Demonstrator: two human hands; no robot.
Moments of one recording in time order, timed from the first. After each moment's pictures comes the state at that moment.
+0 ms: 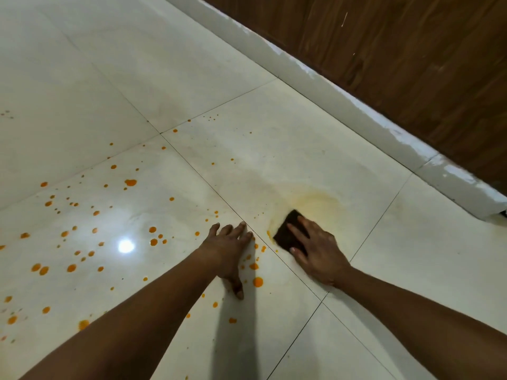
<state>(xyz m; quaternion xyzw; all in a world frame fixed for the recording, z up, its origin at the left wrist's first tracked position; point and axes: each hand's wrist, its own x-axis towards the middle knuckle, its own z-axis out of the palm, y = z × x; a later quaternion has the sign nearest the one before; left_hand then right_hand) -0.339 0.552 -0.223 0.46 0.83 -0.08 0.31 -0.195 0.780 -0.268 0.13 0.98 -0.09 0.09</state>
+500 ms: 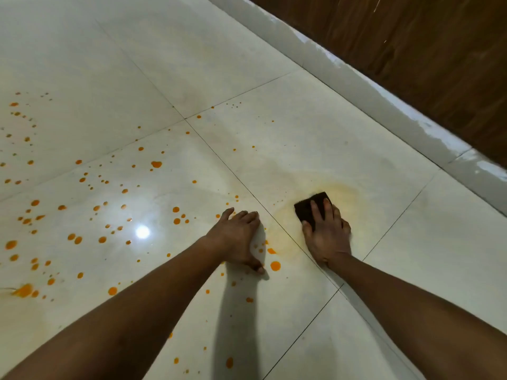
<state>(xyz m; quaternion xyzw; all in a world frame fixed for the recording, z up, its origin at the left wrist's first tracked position) -0.334 0.524 -0.218 0.46 0.85 -0.01 0.25 -0.223 0.747 -0.277 0.29 0.95 -0.07 0.06</state>
